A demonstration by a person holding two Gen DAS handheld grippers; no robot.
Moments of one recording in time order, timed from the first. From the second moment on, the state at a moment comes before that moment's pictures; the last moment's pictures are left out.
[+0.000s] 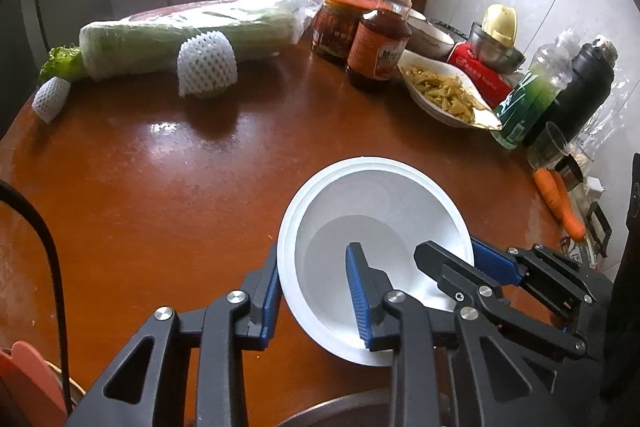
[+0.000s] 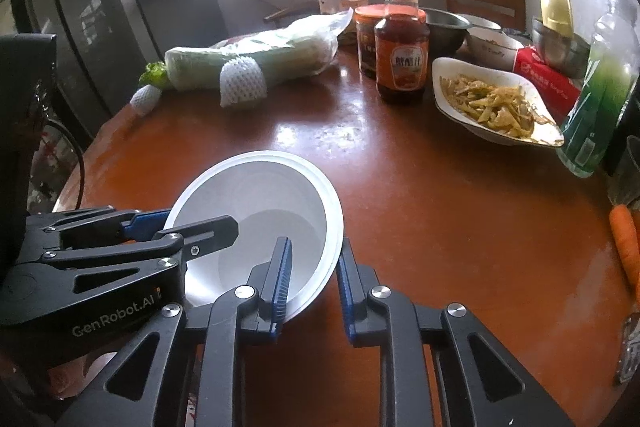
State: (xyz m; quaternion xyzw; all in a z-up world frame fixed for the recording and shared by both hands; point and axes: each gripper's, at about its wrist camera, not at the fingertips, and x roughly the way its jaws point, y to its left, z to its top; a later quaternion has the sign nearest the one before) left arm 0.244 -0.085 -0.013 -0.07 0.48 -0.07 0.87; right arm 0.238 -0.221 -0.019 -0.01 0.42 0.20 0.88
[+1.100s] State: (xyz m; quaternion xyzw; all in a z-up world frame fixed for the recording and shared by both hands) left arm 0.150 -0.064 0.057 -0.07 0.39 -0.06 0.92; right arm 0.142 -0.197 0.057 -0.03 0.33 0.22 0.92
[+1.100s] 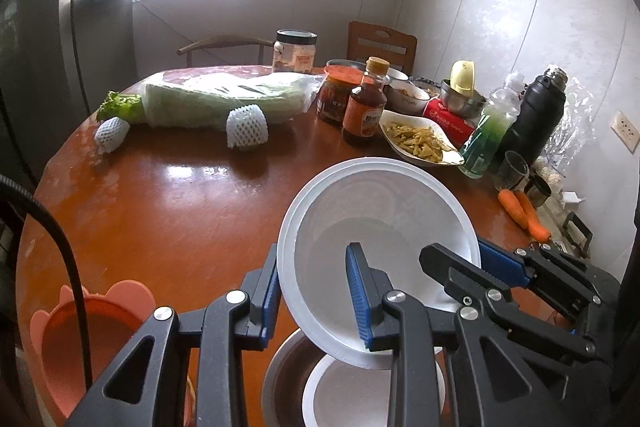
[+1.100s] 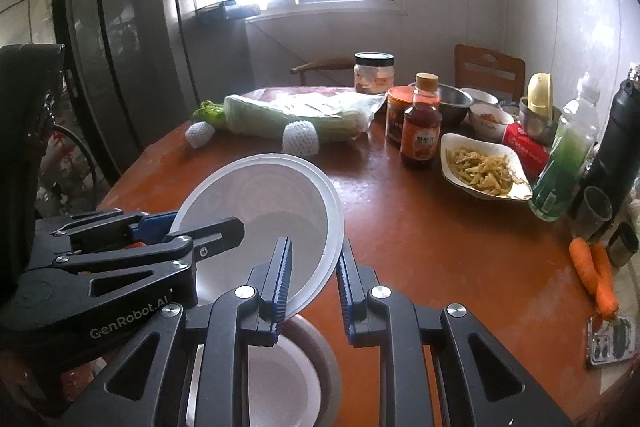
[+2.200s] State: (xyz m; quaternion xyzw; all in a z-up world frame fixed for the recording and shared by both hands) left arm 0.088 -0.079 0.040 -0.04 0.41 -0.09 0.91; right arm 0.069 -0.212 0.040 -0.02 0.33 0.21 0.92
